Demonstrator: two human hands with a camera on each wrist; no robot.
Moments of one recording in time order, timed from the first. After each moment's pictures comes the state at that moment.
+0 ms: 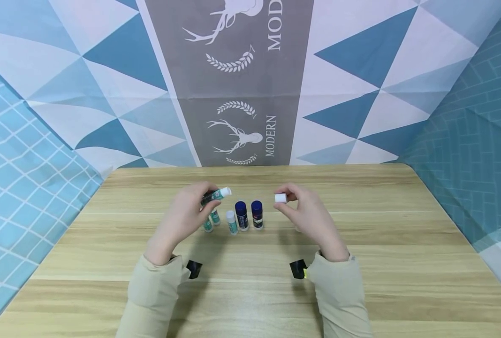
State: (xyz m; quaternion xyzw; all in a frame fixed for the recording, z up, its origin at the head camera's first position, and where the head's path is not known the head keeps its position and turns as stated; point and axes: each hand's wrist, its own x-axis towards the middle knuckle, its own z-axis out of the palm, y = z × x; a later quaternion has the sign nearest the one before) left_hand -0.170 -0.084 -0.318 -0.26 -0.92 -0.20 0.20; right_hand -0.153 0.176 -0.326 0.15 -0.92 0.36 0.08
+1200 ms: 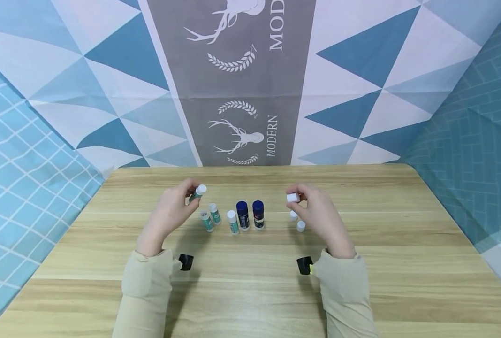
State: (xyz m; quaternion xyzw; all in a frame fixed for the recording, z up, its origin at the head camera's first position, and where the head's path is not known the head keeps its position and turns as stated) left_hand -0.184 -0.120 -0.328 -0.18 -0.94 -0.26 0.13; right_hand -0.161 0.191 -0.333 0.13 -0.93 0.33 0.08
